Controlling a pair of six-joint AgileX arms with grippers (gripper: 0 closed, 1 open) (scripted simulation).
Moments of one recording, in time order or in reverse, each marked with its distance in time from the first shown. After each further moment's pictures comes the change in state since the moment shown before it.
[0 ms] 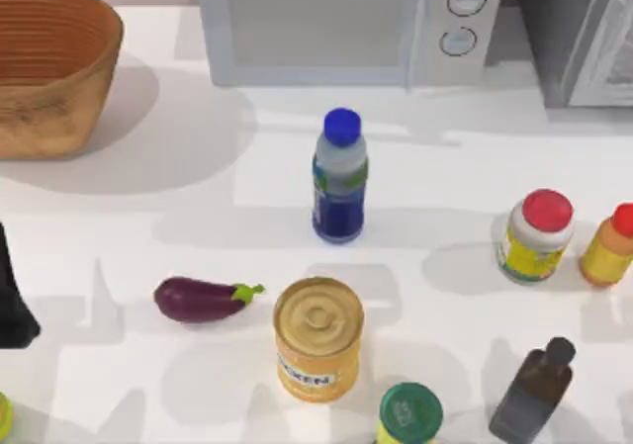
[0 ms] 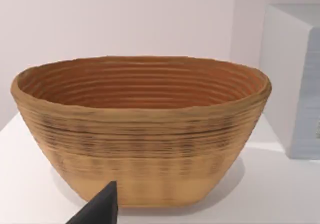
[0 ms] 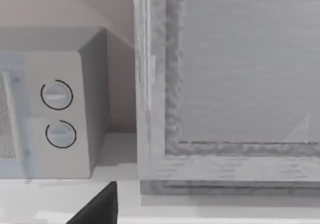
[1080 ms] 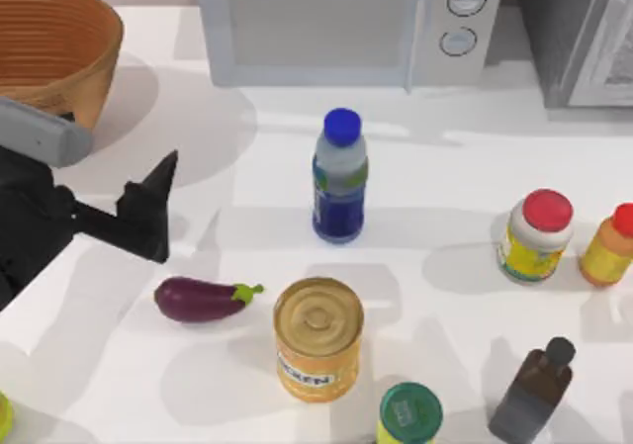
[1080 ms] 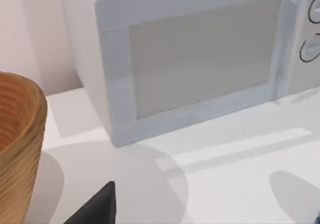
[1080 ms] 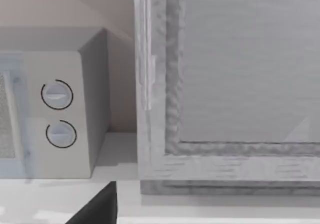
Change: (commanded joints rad) left arm -0.293 0.963 0.345 0.412 0.145 0.073; right arm 0.000 0.000 0.000 0.000 0.000 0.000
